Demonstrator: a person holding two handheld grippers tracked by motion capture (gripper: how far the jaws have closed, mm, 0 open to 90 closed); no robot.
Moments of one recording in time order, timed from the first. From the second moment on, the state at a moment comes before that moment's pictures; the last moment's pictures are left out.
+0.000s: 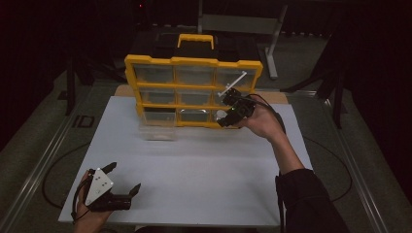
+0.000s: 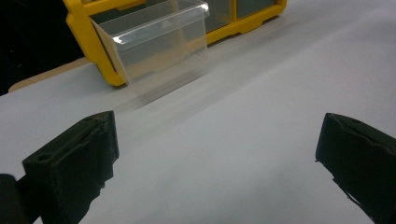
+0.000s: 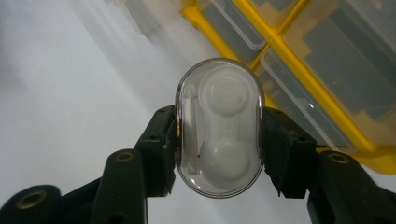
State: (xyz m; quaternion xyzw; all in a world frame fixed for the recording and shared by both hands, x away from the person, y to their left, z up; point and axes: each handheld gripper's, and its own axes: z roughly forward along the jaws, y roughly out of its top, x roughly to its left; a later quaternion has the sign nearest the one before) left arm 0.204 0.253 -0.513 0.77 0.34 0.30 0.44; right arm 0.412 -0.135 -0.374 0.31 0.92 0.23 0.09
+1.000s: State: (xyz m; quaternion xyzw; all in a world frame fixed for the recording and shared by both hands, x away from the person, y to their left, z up) left arm 0.204 0.254 -0.513 0.77 0.34 0.30 0.45; right arm 0.430 -0.108 -0.351 0.30 0.91 0.26 0.09
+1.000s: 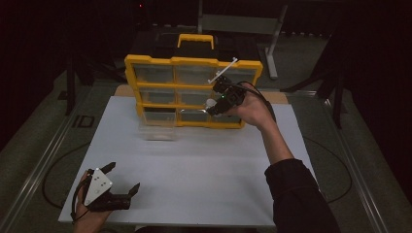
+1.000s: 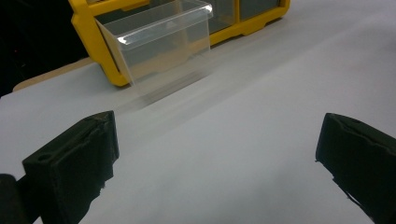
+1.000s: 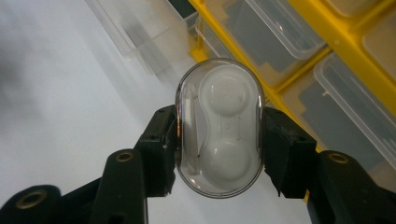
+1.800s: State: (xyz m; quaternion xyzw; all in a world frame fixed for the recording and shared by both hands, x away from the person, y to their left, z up) left arm 0.203 0.255 -0.512 0.77 0.34 0.31 0.45; right arm 0.434 -0.075 -0.344 0.27 0.92 0.27 0.09
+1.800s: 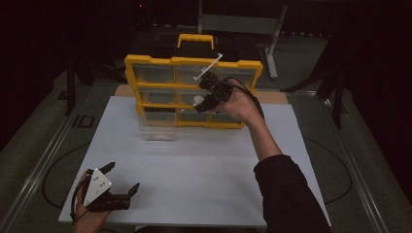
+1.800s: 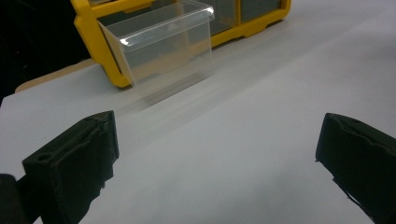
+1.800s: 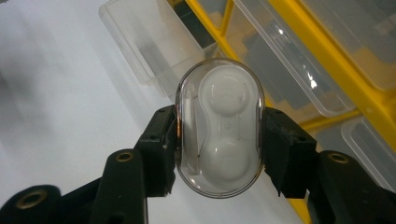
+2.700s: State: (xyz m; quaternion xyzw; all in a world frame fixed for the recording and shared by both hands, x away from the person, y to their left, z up) left arm 0.201 0.256 -0.512 0.76 0.34 0.31 0.45; right arm 0.436 -0.036 -0.348 0.26 0.92 0.29 0.09
